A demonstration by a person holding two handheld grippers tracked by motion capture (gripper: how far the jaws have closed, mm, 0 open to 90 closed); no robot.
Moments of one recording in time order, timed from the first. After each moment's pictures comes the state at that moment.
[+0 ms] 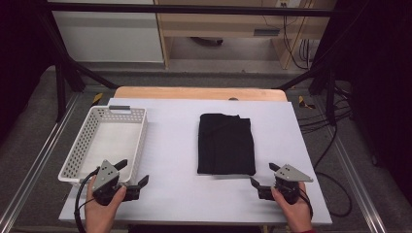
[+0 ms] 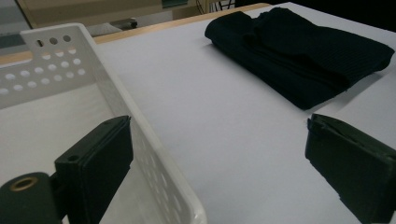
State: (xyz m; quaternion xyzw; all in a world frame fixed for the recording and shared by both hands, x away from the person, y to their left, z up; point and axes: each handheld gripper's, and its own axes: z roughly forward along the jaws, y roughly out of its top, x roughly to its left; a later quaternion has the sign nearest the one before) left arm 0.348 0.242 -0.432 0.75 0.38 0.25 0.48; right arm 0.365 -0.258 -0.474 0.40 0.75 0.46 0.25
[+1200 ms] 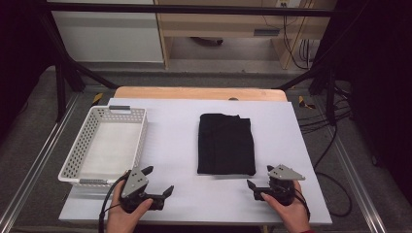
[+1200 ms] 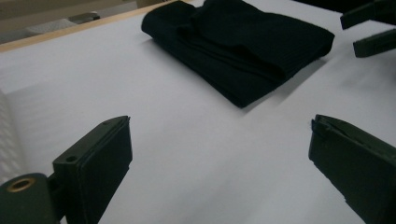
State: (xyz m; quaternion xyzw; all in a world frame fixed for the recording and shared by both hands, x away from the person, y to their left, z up) left arm 0.338 0.171 -0.439 0.79 0.33 0.22 0.47; right arm 0.366 -0.245 -0.477 0.42 0.77 0.42 0.23
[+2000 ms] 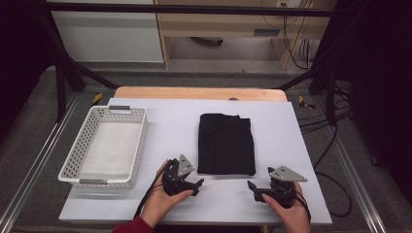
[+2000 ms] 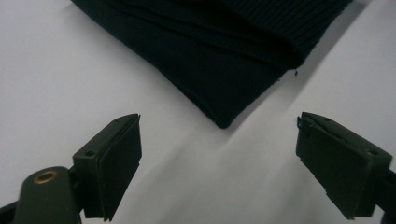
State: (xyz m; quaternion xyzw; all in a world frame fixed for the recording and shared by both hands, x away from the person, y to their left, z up) left arm 0.402 0.076 -0.470 0.86 0.31 0.19 0.36; right arm 0.360 -0.244 -0.473 0.44 0.76 0.43 0.23
